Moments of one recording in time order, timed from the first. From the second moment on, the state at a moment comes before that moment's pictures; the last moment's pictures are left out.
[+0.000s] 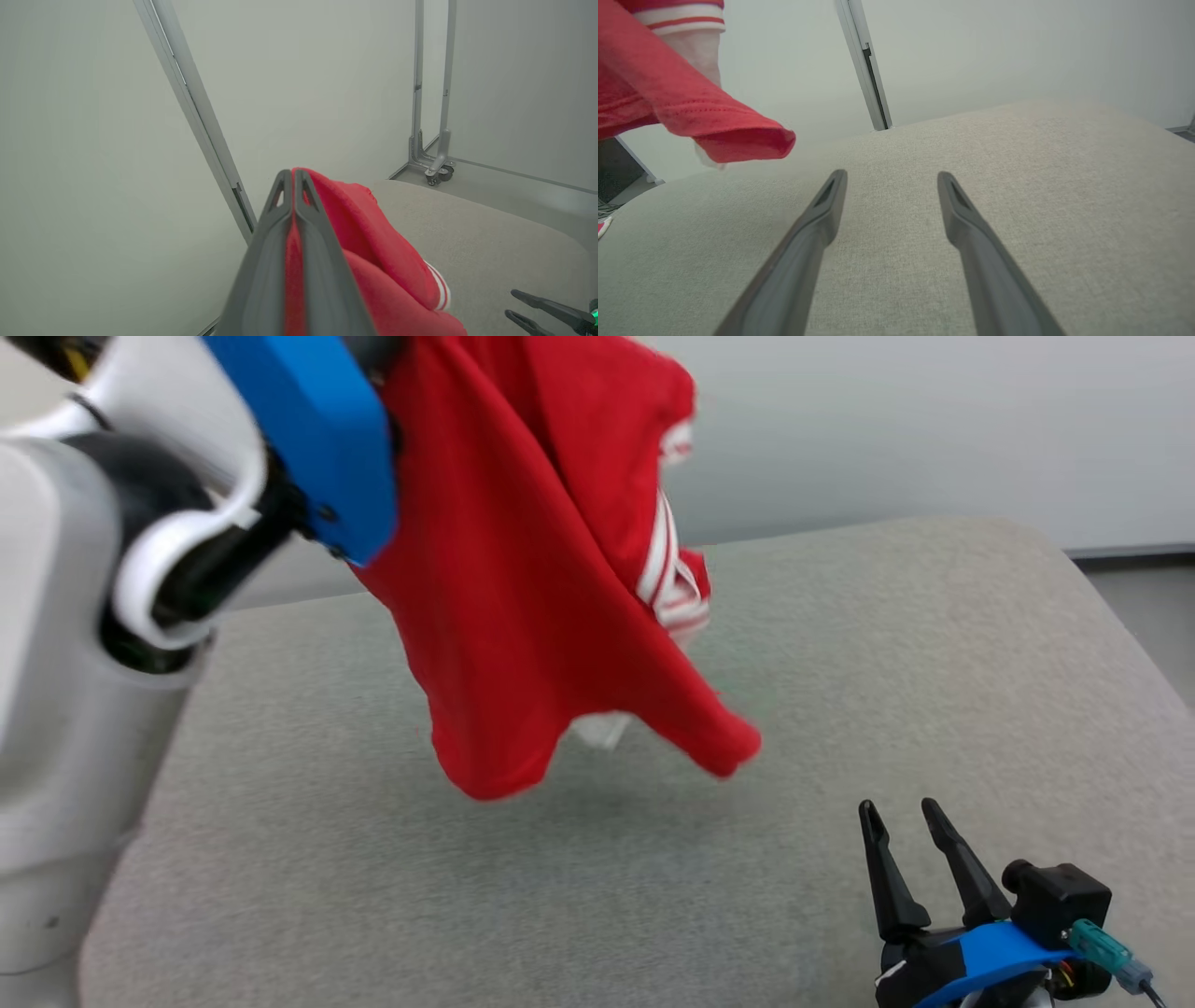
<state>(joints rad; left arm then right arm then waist) -1.01 0.45 -0.50 -0.01 -0.74 -0.11 0.69 -0.06 -0.05 0.06 0.28 0.29 0.13 -0.20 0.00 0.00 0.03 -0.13</state>
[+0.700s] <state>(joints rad) -0.71 0.36 -0.75 0.33 -0.71 -0.12 0.38 -0.14 -0.05 0.10 0.33 0.34 0.13 -0.25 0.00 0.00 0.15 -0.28</state>
